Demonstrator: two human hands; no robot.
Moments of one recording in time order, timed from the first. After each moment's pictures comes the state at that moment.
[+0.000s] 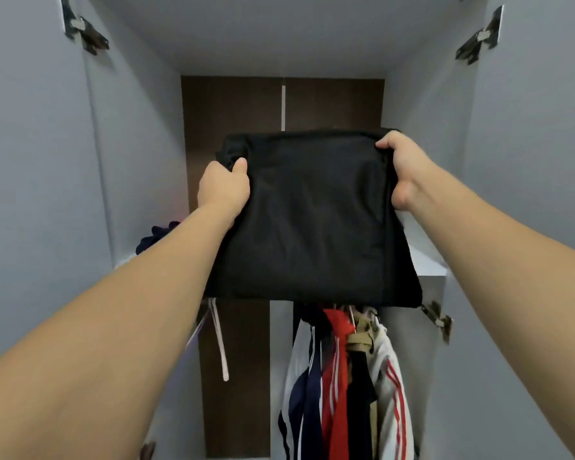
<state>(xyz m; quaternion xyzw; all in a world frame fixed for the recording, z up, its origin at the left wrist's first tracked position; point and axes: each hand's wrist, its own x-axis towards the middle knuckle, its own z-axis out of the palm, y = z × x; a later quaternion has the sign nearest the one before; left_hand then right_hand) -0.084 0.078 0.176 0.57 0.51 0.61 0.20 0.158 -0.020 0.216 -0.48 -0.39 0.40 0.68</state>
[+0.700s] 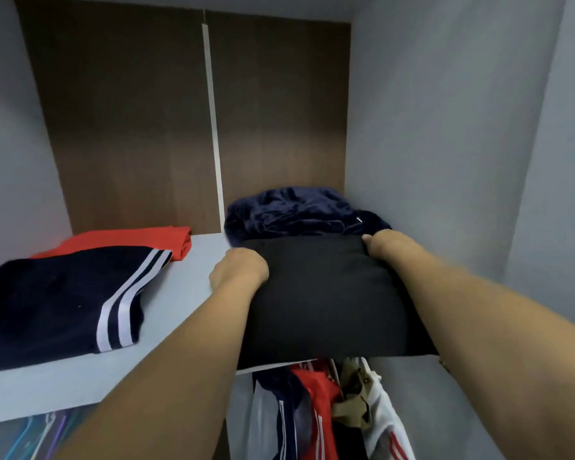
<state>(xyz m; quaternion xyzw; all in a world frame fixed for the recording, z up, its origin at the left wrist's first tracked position) 0.098 0.324 0.073 0.67 0.69 0.20 0.18 0.366 0.281 0.086 -0.90 -0.42 0.05 0.13</state>
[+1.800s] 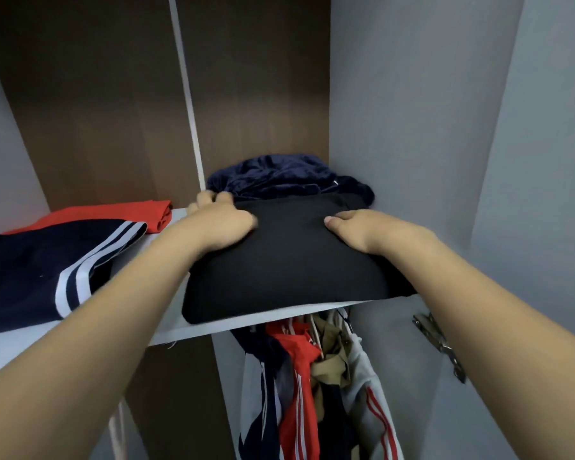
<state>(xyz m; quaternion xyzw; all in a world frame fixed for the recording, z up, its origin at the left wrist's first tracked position) 0.081 0.265 0.109 0.79 0.55 0.21 0.17 0.310 0.193 0.091 -0.81 -0.57 0.04 0.13</state>
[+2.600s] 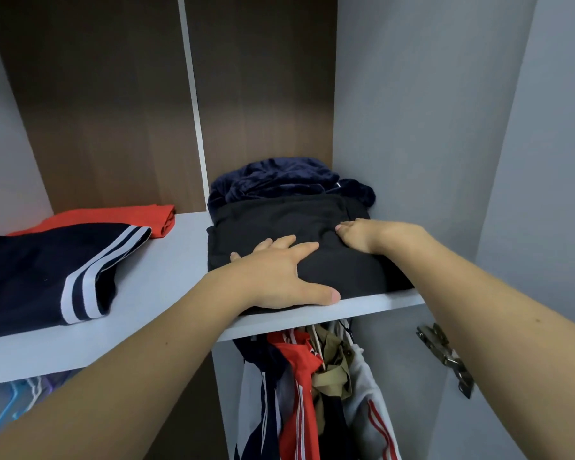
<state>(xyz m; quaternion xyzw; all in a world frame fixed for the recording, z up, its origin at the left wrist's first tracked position) 0.111 0.224 0.069 0.92 0.39 0.03 0.10 0.335 0.235 0.081 -0.82 -0.57 0.05 0.04</state>
